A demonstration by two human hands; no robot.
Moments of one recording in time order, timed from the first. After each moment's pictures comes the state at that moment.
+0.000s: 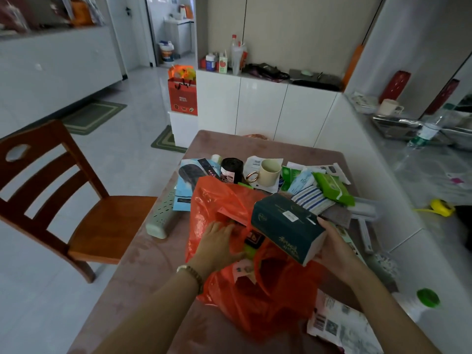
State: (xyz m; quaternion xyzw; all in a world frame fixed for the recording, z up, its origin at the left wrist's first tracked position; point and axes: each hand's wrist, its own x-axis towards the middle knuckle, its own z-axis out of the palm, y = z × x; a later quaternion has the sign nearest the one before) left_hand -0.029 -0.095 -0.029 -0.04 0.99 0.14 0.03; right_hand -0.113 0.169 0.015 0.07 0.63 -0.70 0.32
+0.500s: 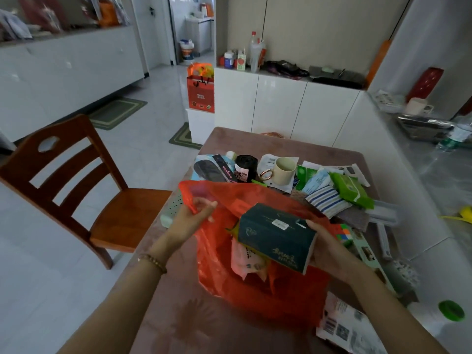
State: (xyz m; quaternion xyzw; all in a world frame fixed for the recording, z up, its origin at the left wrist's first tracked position) left_hand -0.002 -0.160 0.027 -0.17 0.76 0.62 -0.08; right_hand -0.113 0.141 0.007 0.02 0.62 -0.66 0.42
